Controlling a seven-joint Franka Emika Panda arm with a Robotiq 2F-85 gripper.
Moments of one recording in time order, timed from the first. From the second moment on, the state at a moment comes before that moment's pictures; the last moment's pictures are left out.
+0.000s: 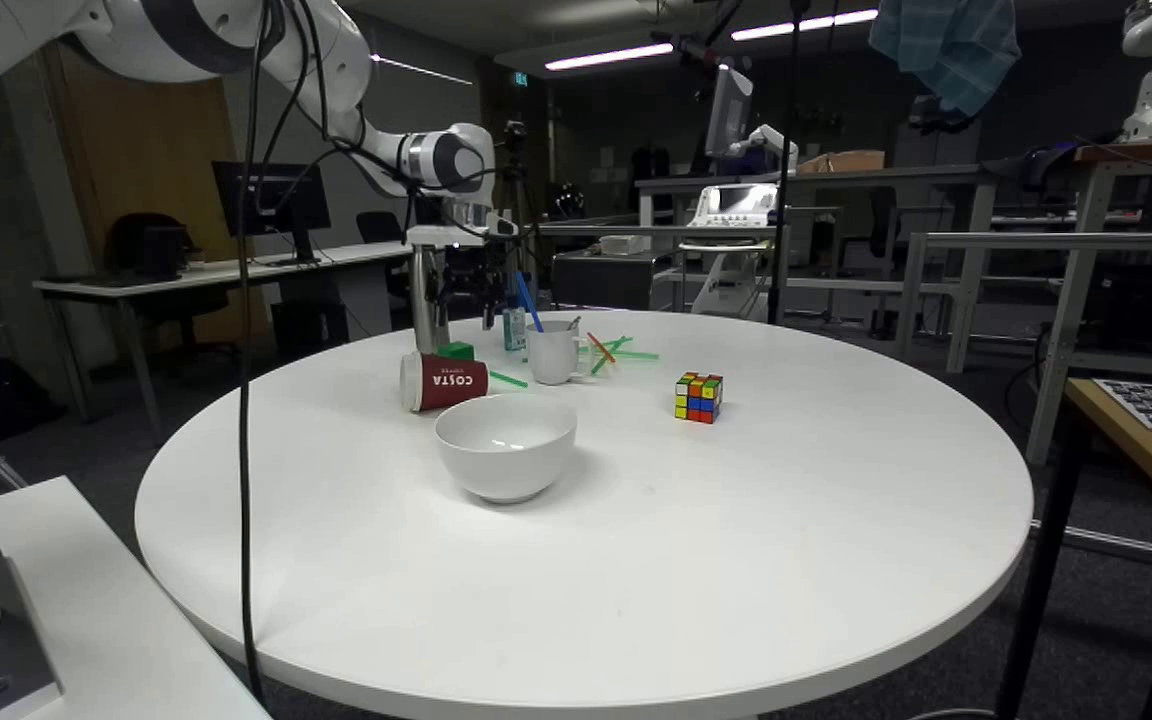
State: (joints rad) arm 0.14 0.88 0.09 -1.20 -0.07 1.90 -0.15
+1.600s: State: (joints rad) arm 0.13 1.06 0.08 -0.95 -0.07 1.77 -0.18
